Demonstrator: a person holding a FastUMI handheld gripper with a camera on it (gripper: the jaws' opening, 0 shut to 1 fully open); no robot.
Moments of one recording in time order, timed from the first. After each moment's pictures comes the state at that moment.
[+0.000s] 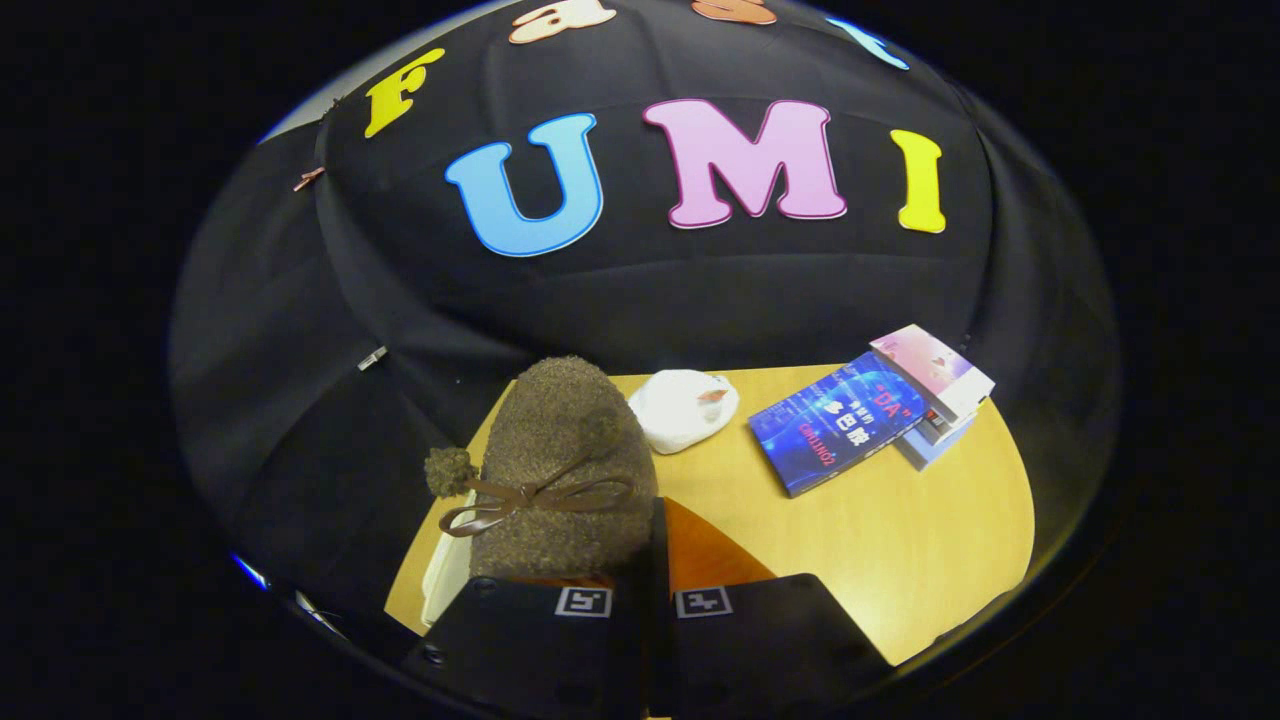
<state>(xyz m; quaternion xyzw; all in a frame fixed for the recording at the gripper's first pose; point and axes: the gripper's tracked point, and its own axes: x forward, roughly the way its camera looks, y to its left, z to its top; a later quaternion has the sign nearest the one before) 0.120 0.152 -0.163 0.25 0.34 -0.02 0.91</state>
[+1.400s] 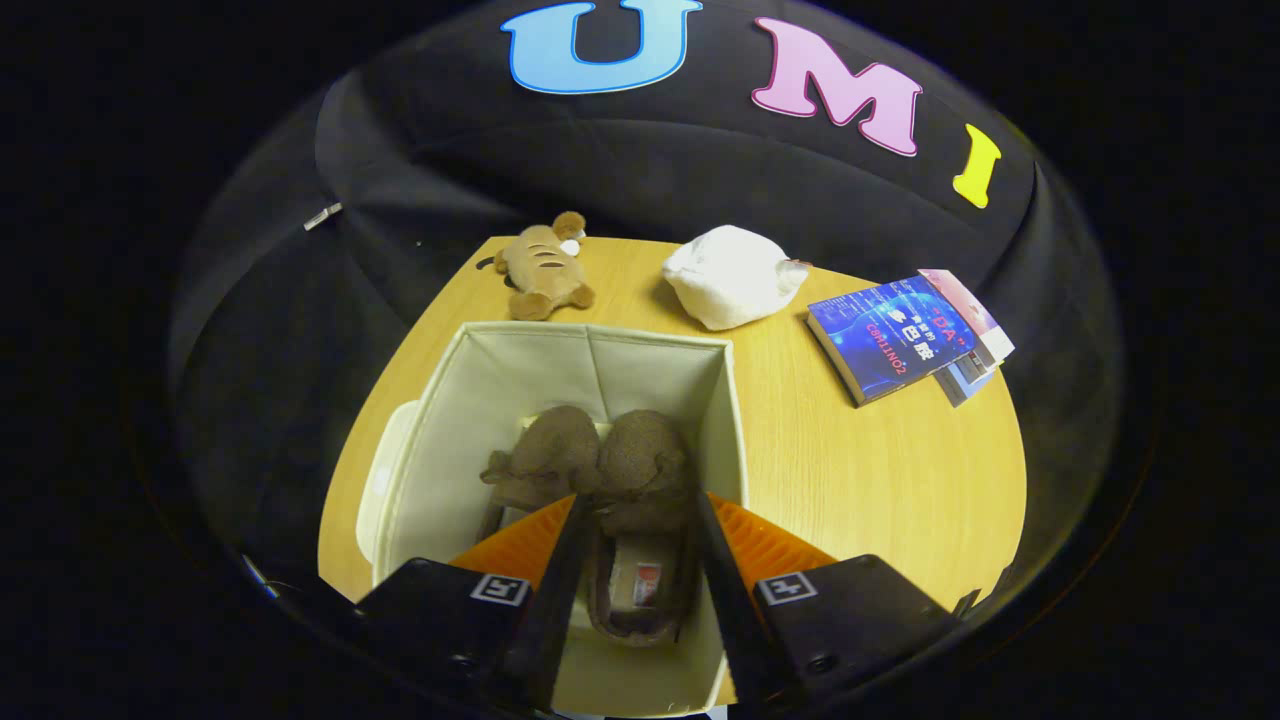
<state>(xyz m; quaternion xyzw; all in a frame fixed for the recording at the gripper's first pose) 0.120 0.292 -0.288 0.15 0.49 -0.04 0.86</state>
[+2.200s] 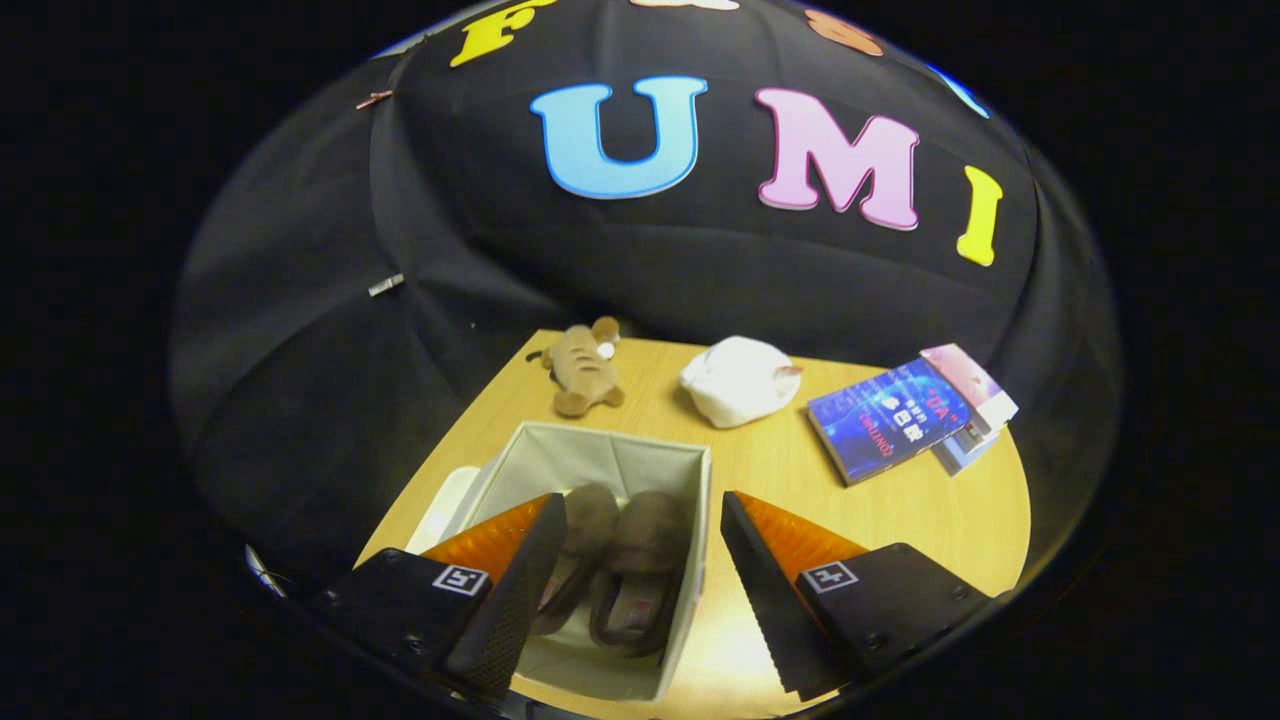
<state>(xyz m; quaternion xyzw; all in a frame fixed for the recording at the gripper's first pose) 0.131 0.226 -0.182 0.14 0.33 -0.02 0.93</state>
